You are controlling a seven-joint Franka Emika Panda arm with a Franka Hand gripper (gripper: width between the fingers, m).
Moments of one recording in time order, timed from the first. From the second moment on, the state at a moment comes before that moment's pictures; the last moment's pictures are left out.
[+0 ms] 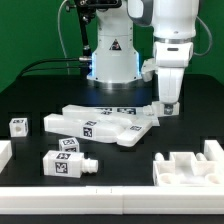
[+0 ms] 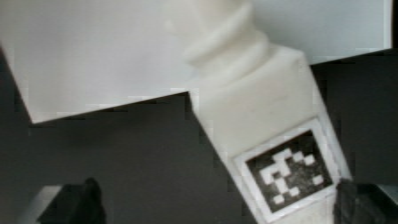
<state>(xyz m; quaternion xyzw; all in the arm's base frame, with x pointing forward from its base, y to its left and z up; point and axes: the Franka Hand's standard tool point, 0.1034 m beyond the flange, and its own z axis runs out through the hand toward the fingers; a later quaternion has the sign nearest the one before) 0.328 0.114 0.022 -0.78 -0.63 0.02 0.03</state>
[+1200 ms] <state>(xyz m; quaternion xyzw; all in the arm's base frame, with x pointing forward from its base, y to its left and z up) 0.326 0.111 0.005 -0.72 -0.69 0.05 0.05</state>
